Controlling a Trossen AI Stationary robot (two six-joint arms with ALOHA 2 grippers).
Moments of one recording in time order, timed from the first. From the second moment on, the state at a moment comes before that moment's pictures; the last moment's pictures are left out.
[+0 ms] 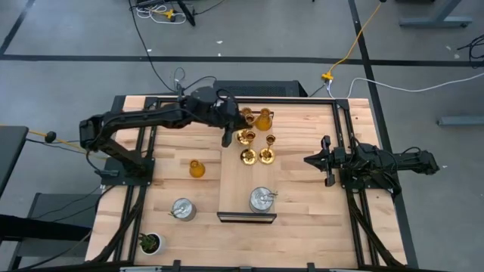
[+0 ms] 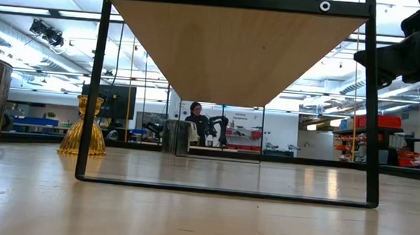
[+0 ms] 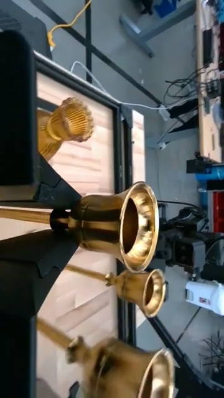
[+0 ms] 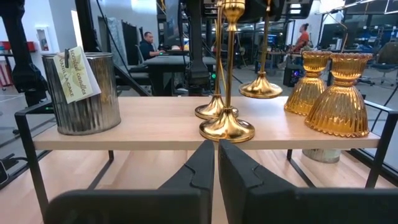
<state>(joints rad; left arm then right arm) 0.32 1.48 1.18 0.03 0.31 0.12 0.07 0.00 0.02 0.02 0.06 -0.01</state>
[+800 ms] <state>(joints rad) 0.31 1.29 1.08 -0.15 0.23 0.14 0.07 0.00 0.02 0.02 0.06 -0.01</state>
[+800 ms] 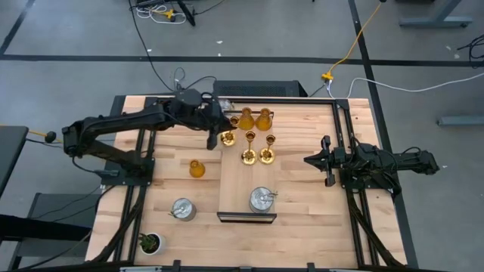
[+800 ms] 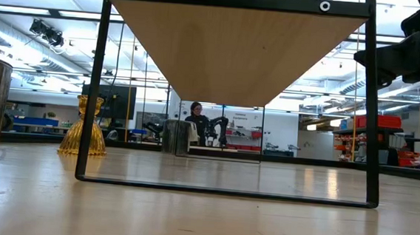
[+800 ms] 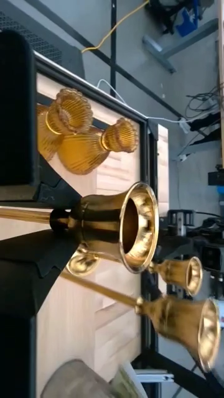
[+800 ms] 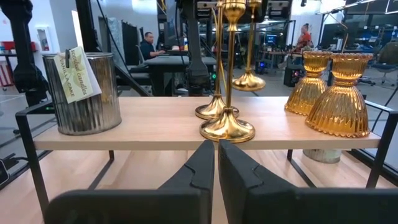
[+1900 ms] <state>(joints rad) 0.20 1.23 1.04 -0.13 0.20 0.09 0.07 0.00 0.02 0.02 0.06 -0.01</state>
